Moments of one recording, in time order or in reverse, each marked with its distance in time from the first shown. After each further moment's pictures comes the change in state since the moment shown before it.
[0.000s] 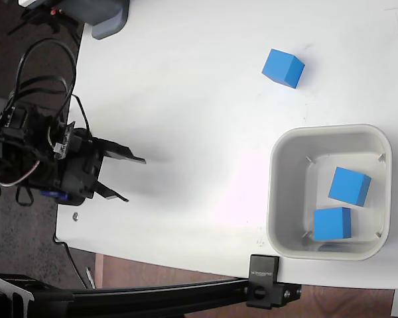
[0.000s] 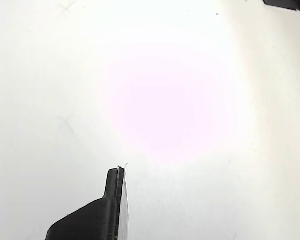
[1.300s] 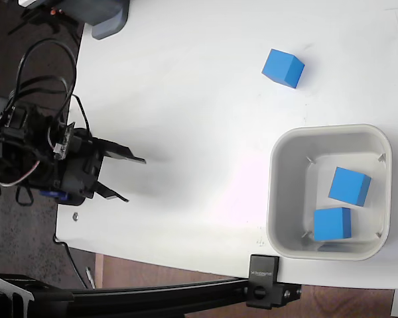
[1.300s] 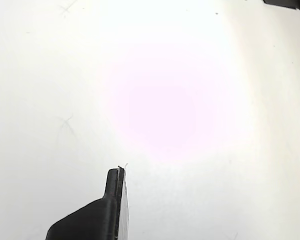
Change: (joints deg) arm 0.6 -0.1 0.0 -0.1 0.0 0.5
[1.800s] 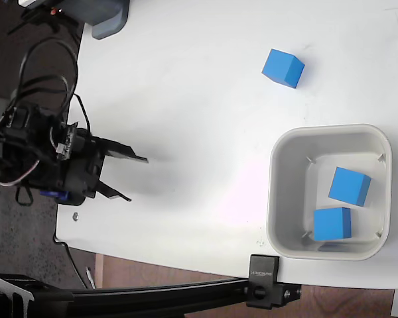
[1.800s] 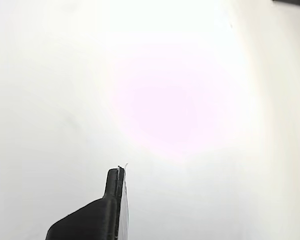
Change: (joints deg) arm 0.4 -4.8 -1.4 -1.6 -1.1 0.0
